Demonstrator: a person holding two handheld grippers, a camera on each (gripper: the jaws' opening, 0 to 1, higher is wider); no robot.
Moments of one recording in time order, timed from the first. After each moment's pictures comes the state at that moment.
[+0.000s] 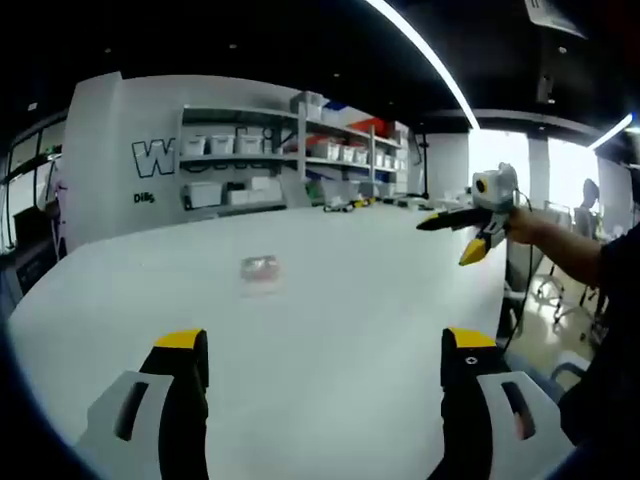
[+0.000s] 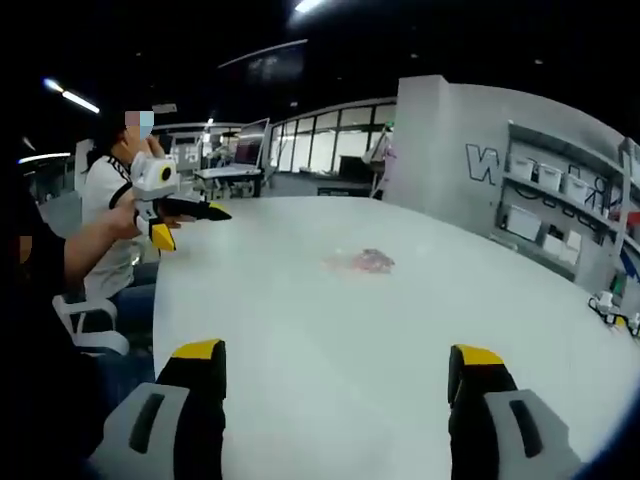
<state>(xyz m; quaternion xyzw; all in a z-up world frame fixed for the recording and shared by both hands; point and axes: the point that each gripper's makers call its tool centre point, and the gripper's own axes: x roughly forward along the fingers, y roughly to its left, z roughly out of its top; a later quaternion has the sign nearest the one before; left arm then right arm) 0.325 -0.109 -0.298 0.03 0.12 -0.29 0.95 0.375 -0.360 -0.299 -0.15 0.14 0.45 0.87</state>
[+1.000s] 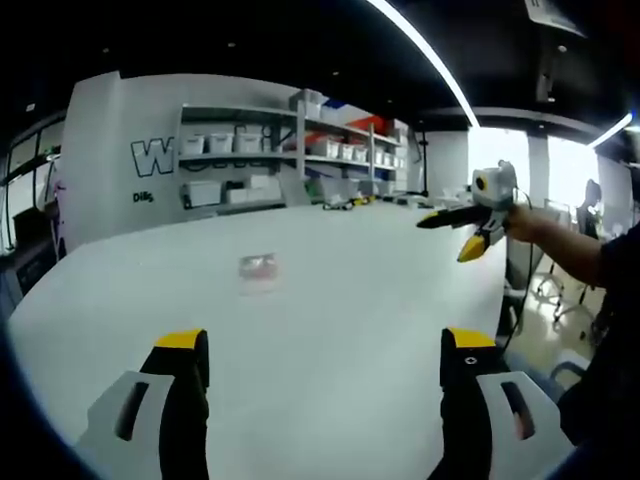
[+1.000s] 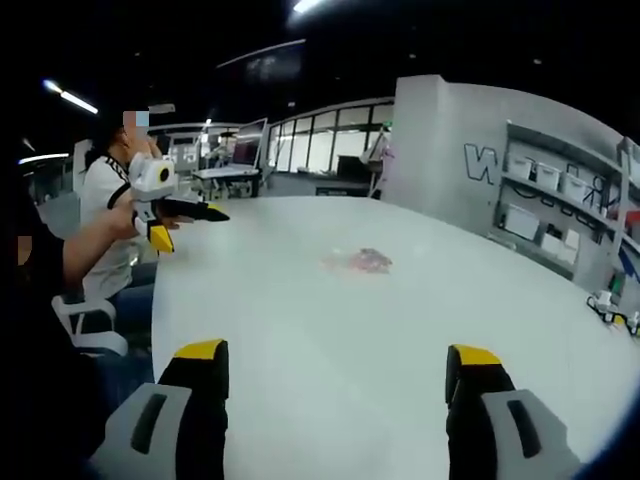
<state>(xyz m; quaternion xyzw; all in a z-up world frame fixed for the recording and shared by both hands) 0.326 -0.111 -0.298 0.03 0.12 -0.29 0.95 0.376 -0.363 -0.297 -0.14 0.14 0.45 0.87</state>
